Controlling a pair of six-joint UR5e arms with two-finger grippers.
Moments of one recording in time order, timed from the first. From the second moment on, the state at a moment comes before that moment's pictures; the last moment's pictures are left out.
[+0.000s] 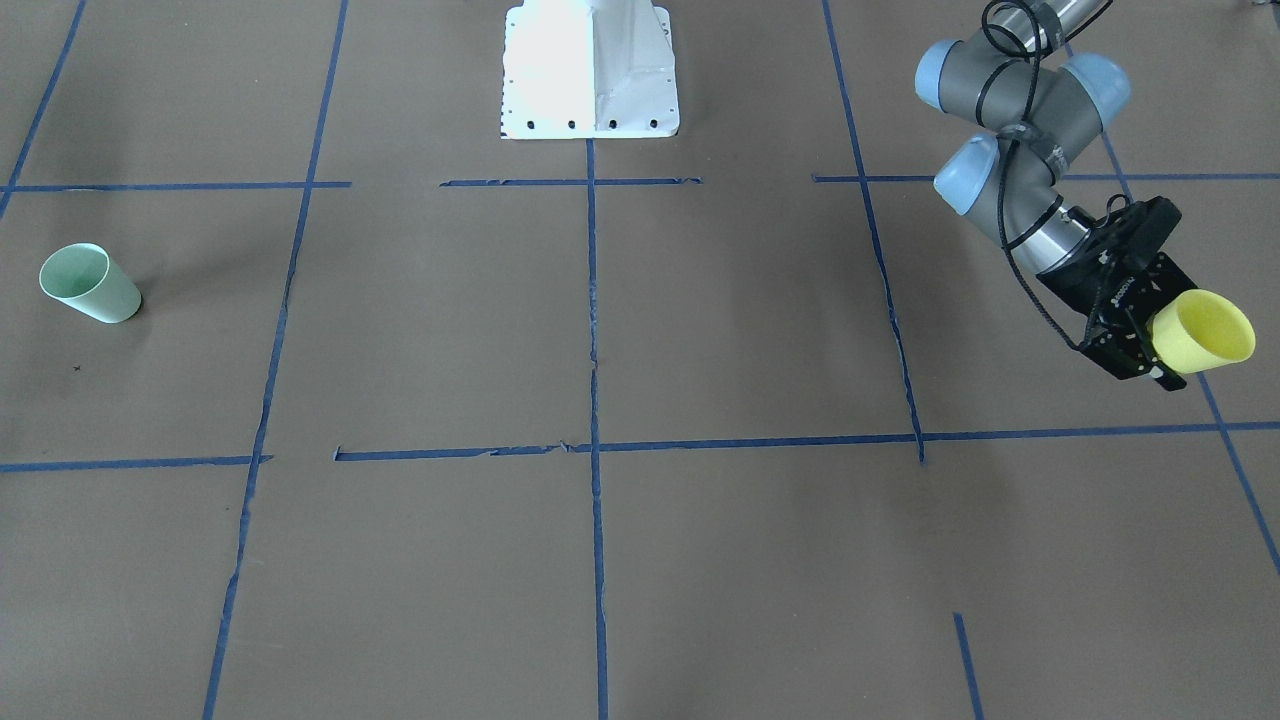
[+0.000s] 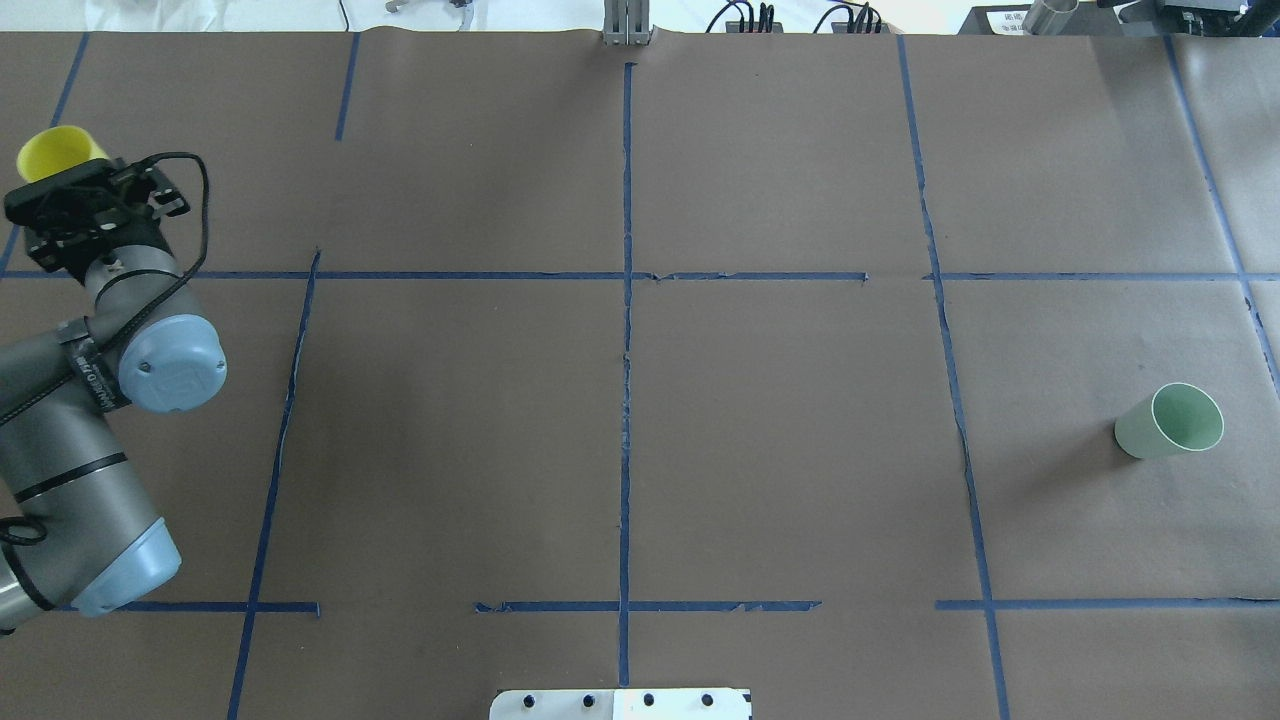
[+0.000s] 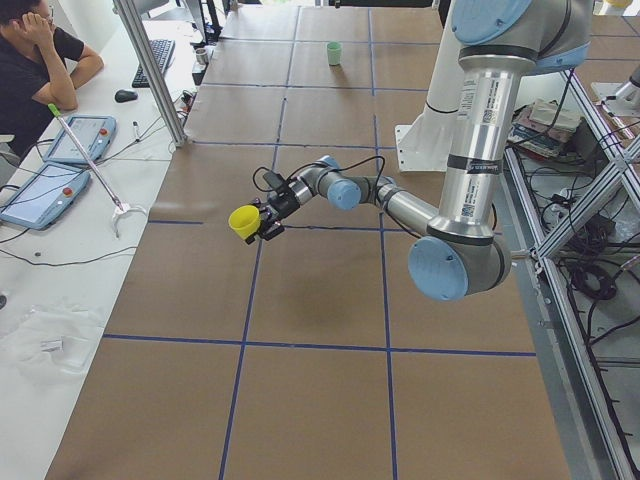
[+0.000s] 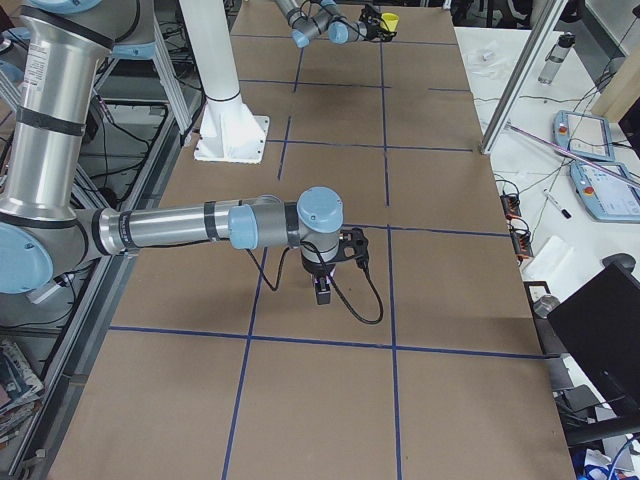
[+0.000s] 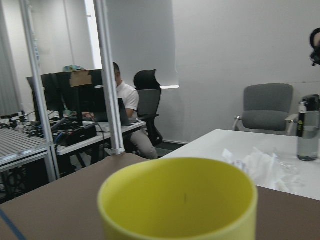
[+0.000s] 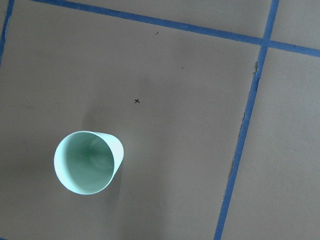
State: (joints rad) left arm -0.63 -1.77 -1.72 -1.72 -0.69 -1.64; right arm 1.45 -1.84 1.97 -1.59 2.40 -0.05
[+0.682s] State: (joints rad) left arm -0.49 -1.98 -1.63 -2.14 -0.77 -1.02; right arm 1.44 -1.82 1.98 -1.57 2.41 -0.05
